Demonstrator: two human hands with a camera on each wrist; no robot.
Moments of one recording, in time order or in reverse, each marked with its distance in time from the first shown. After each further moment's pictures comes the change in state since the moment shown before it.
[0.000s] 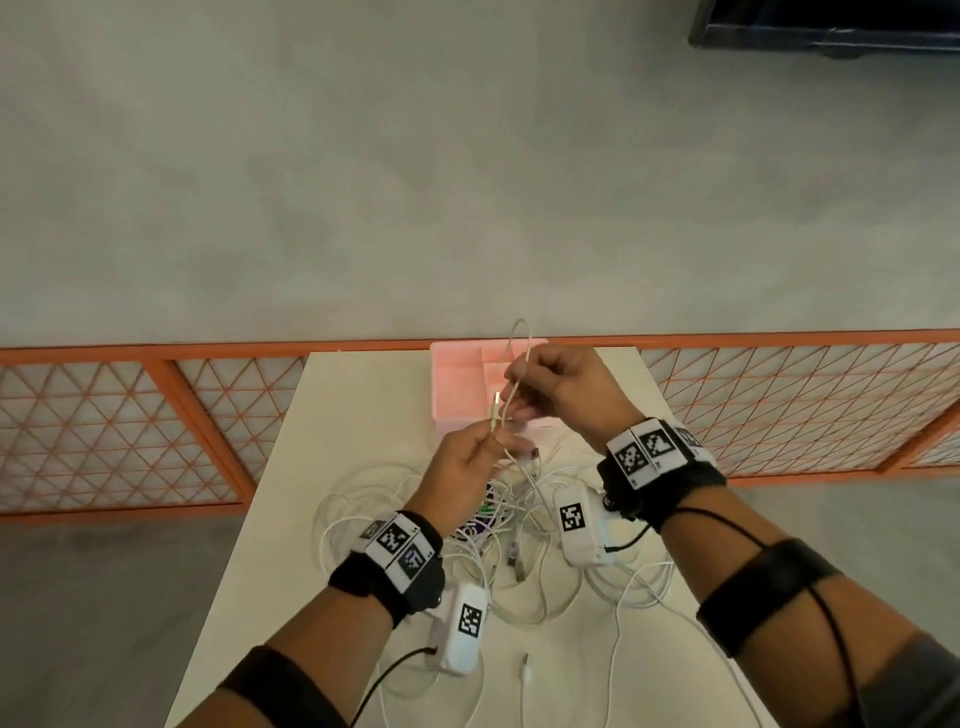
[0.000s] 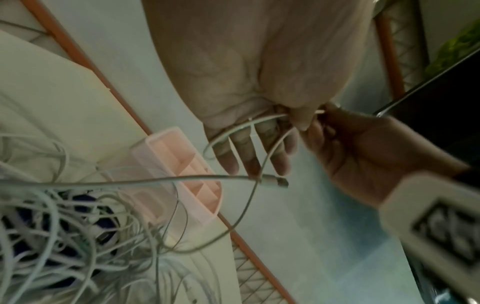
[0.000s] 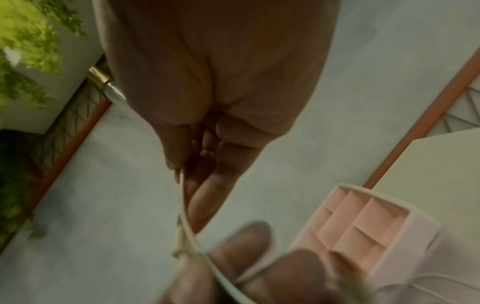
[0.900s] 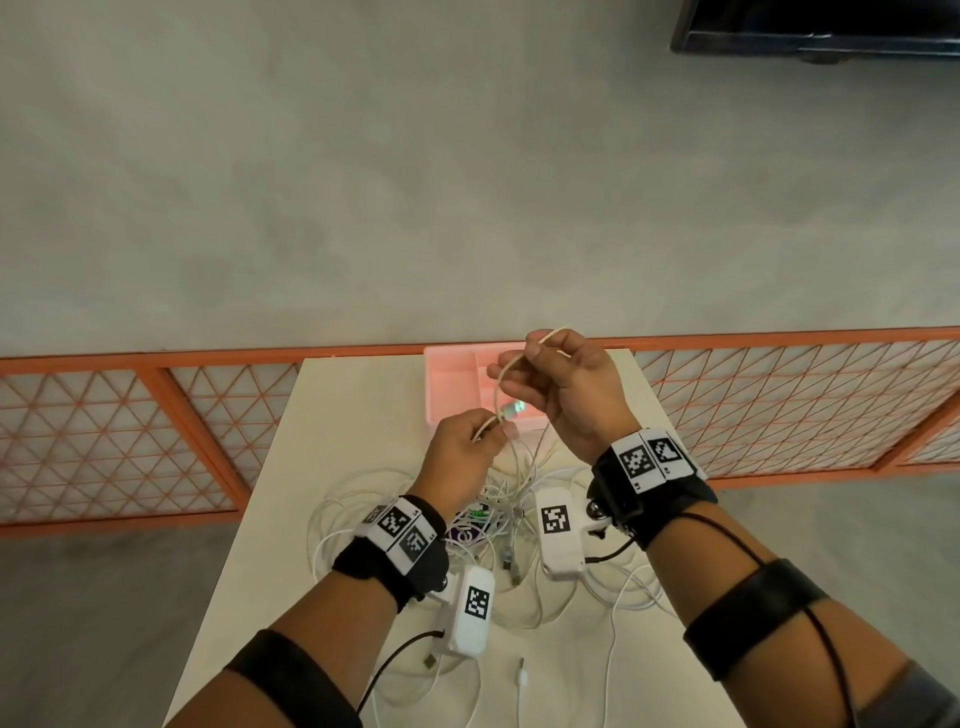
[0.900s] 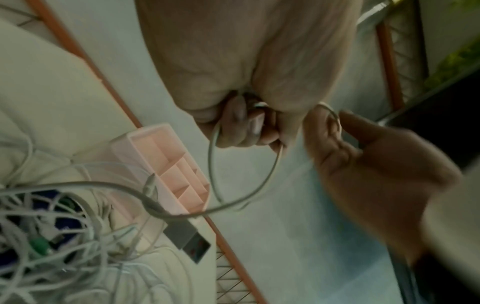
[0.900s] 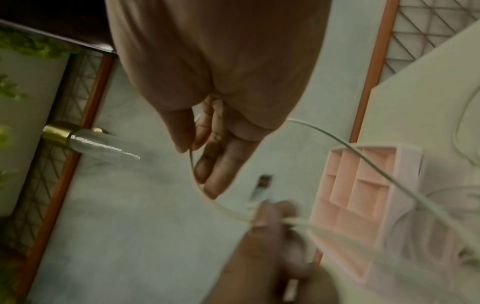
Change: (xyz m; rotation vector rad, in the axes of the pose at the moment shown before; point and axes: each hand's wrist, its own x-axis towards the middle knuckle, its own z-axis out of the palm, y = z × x) left_hand 0.018 0.019 0.007 0.106 0.133 -0.074; right_hand -0.008 -0.005 0.004 0.472 0.147 -0.046
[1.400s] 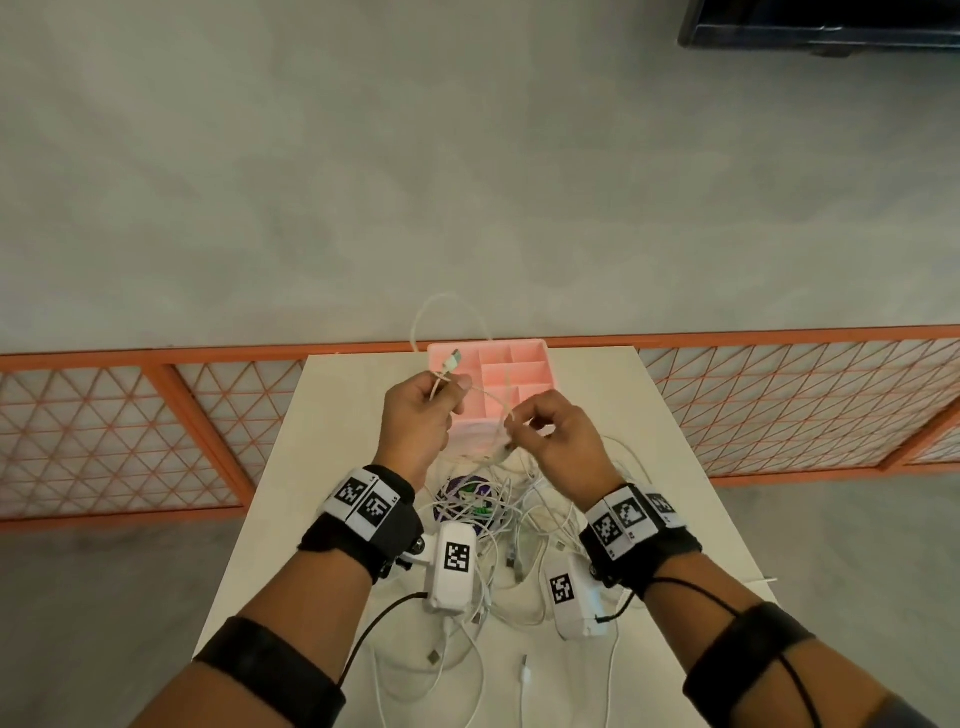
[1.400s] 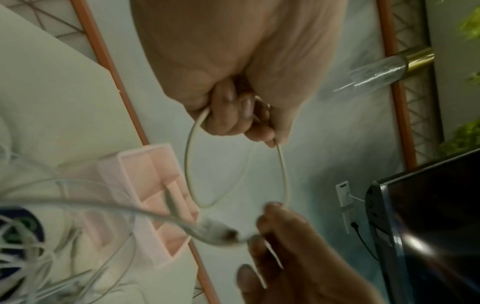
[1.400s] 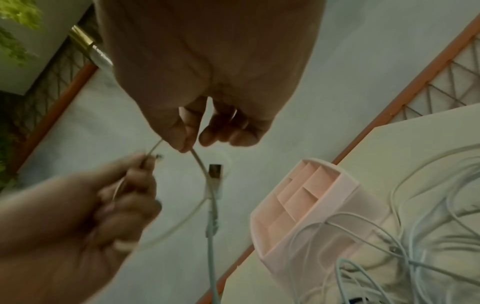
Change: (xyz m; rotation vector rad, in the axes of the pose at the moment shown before) left_hand 0.013 0.017 -0.036 -0.259 0.235 -0.077; right_hand -0.014 0.067 -0.032 -0.739 -0.015 -0.148
